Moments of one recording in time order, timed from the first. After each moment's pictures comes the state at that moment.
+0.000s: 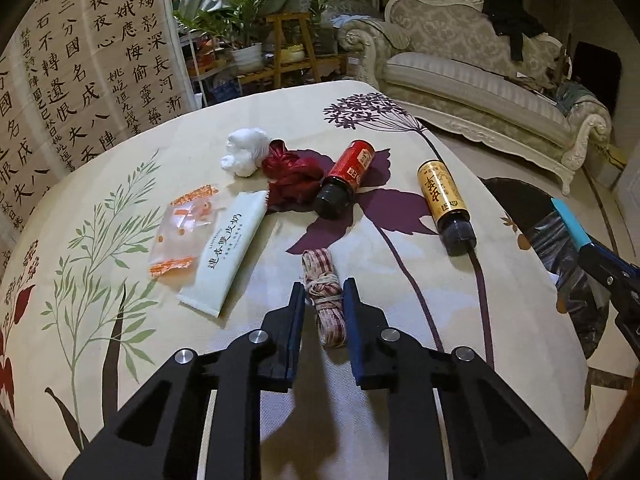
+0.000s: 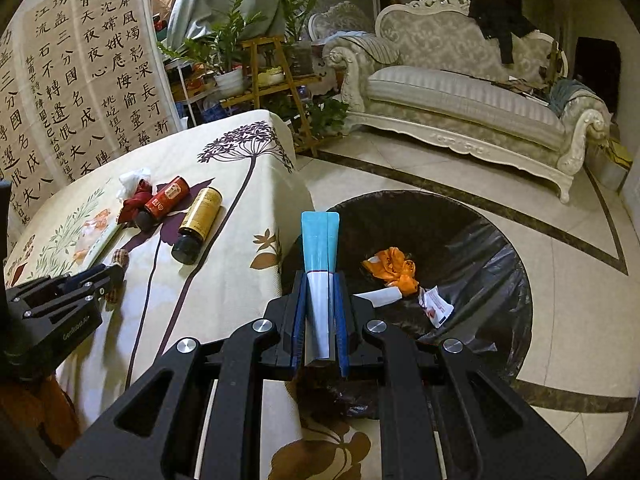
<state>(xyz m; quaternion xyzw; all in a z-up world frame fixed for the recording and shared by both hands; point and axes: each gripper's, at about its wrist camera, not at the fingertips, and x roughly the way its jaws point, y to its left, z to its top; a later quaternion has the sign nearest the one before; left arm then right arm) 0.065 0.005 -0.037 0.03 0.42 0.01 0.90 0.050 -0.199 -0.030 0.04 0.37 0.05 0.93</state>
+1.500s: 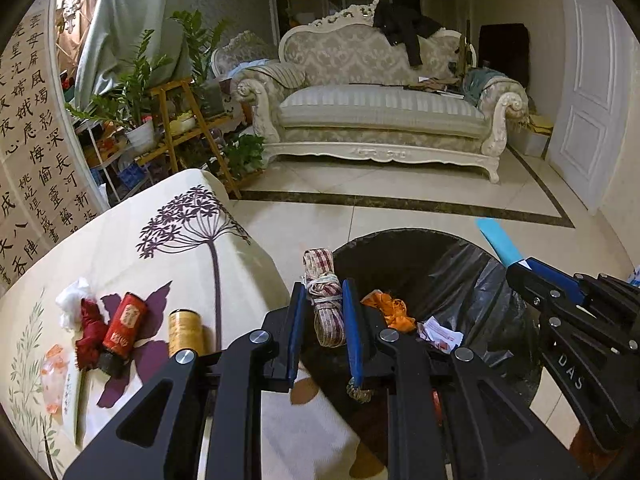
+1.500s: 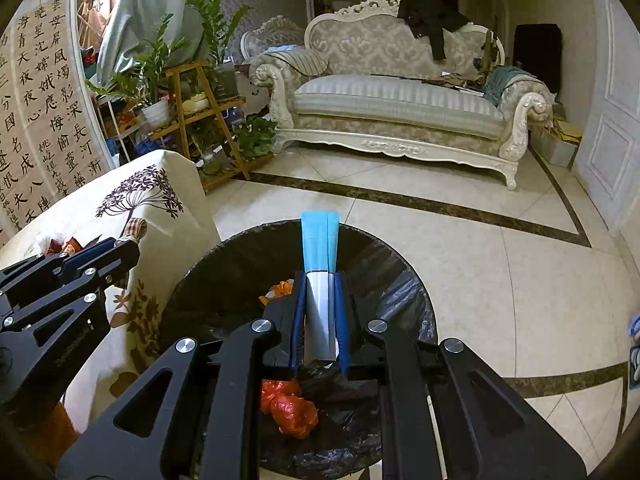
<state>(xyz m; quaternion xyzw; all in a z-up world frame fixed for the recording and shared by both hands) 0.114 -0.143 -0.018 0.10 0.35 -0.15 0.92 0.083 -0.293 -0.035 0.06 0.35 -0.06 0.93</state>
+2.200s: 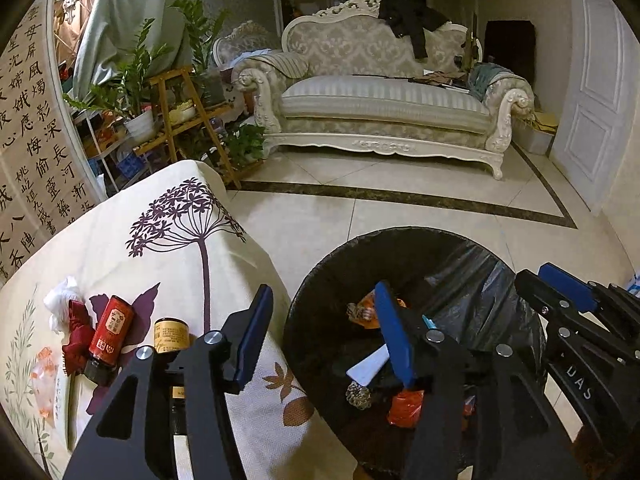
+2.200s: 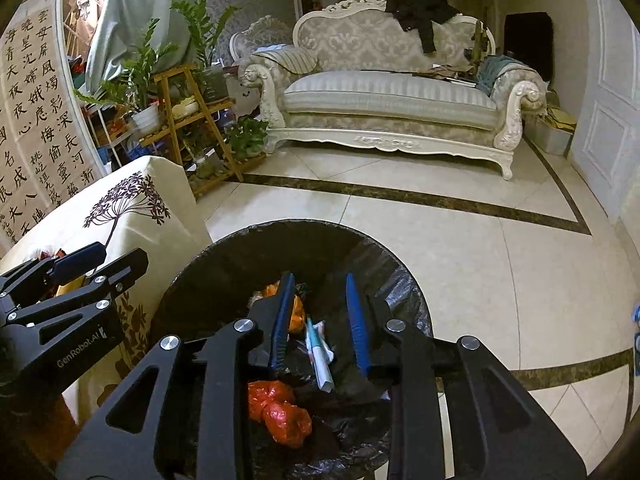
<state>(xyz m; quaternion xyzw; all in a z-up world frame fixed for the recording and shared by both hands) 0.127 -0.149 -0.023 0.09 0.36 -0.14 0.92 0.084 -0.307 -0.038 0.08 0.35 -0.07 0.93</state>
